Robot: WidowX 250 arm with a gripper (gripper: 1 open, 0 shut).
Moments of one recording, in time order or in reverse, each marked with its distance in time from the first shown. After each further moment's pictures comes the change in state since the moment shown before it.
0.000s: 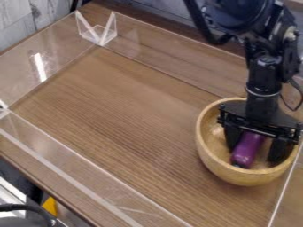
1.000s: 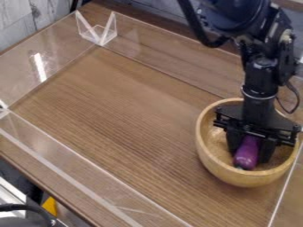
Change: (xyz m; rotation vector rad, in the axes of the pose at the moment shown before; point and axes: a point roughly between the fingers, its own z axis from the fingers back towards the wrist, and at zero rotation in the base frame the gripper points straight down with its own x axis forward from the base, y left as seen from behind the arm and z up) arm -0.006 0.002 0.005 -0.001 0.002 0.016
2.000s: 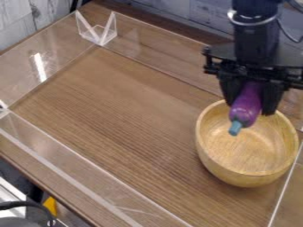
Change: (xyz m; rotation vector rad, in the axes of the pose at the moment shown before) arm -0.017 0.011 0.106 -0.073 -0.144 -0.017
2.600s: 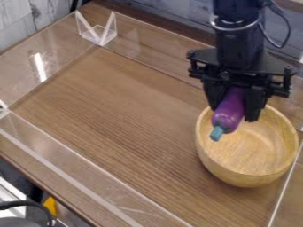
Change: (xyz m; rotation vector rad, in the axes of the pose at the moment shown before) arm -0.013 0.011 -0.002 0.014 0.030 -0.031
